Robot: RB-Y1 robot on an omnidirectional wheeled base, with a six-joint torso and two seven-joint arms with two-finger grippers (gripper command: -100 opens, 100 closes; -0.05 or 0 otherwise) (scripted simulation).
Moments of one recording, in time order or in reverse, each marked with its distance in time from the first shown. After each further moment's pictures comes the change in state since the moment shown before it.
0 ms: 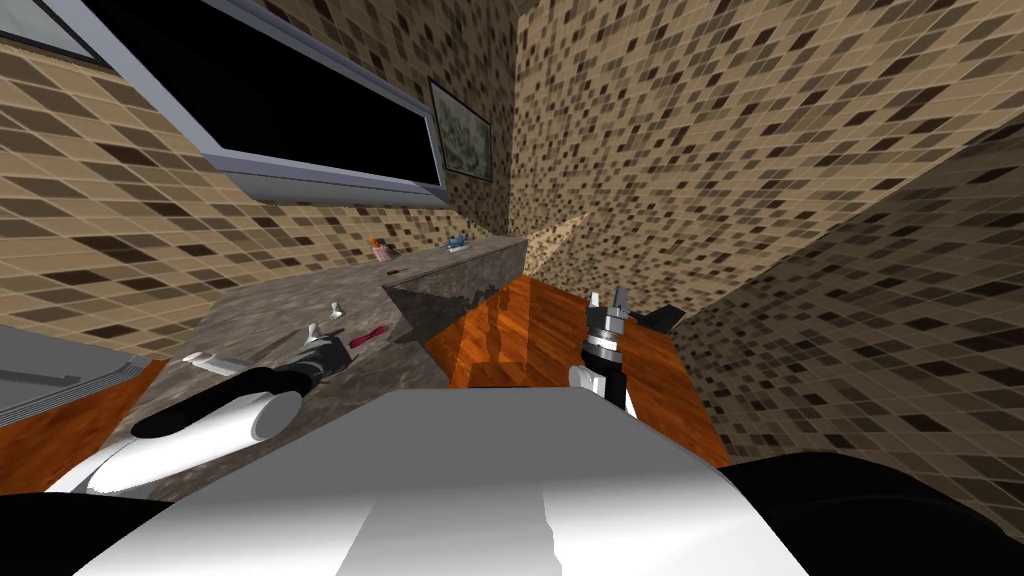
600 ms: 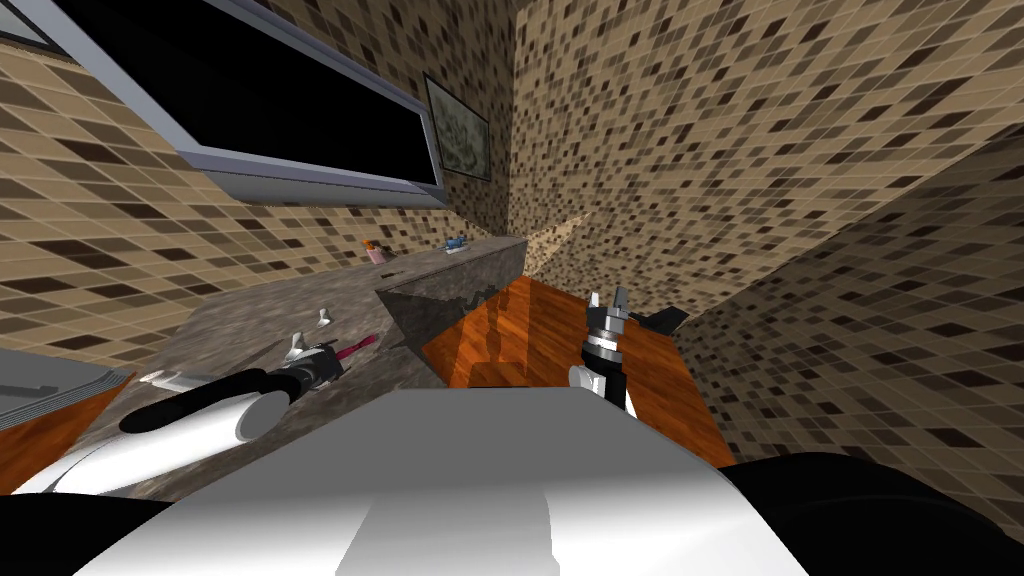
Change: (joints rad) left arm -0.008 0.022 0.042 0.019 0.023 0.174 0.023; right arm 0.000 0.000 0.000 0.000 0.000 0.000 0.000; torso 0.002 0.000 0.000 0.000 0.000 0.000
